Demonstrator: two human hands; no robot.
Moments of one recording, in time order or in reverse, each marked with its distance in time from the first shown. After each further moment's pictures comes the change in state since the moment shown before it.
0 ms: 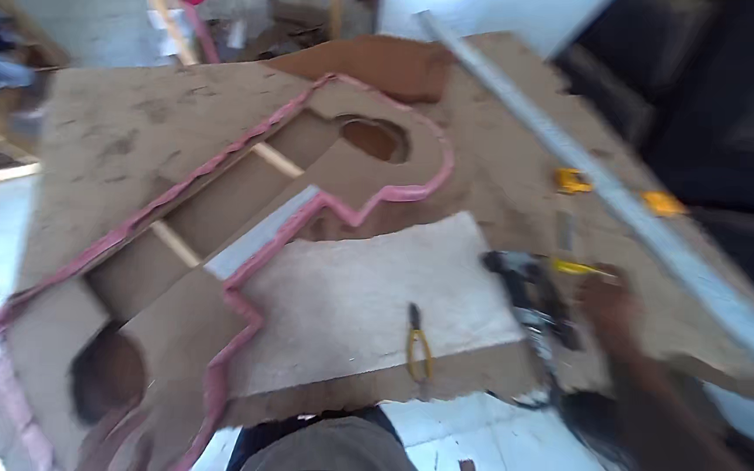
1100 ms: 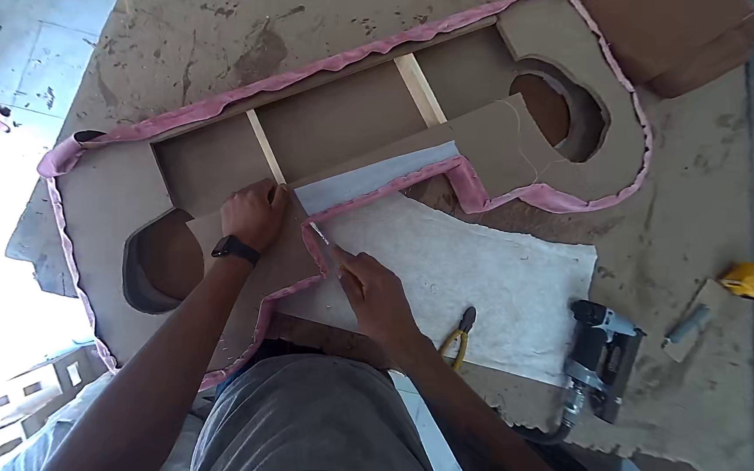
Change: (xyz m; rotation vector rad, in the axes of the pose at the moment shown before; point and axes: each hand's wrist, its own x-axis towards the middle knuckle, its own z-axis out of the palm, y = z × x) left_hand 0.220 0.010 0.116 0.329 -0.145 -0.538; right_hand -0.319 -0.300 0.286 -0.263 -1.019 -0.716
